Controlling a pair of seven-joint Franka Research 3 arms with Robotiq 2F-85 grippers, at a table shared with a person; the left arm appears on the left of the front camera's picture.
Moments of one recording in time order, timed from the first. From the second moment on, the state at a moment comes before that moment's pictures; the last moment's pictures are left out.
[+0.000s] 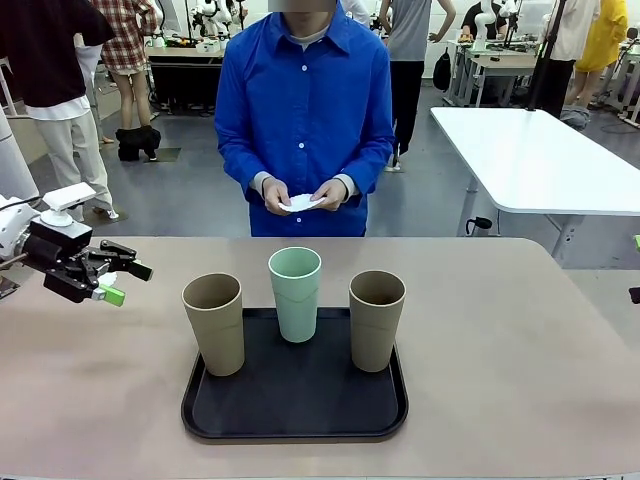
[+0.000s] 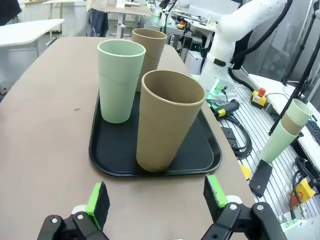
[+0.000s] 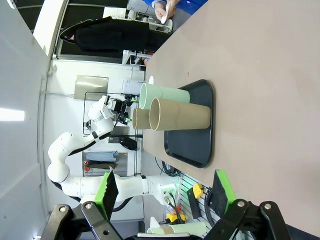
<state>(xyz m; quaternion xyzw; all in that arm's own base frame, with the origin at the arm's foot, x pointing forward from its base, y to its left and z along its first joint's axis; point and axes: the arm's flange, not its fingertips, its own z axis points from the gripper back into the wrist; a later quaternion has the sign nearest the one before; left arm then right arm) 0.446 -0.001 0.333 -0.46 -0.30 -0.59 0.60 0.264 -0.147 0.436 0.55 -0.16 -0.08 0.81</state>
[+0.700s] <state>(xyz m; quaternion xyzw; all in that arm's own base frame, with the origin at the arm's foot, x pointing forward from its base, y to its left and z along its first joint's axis) 0.438 -0.022 0.288 -0.52 -0.39 -0.53 0.54 0.264 -0.147 0.436 0.55 -0.16 -0.08 0.81</state>
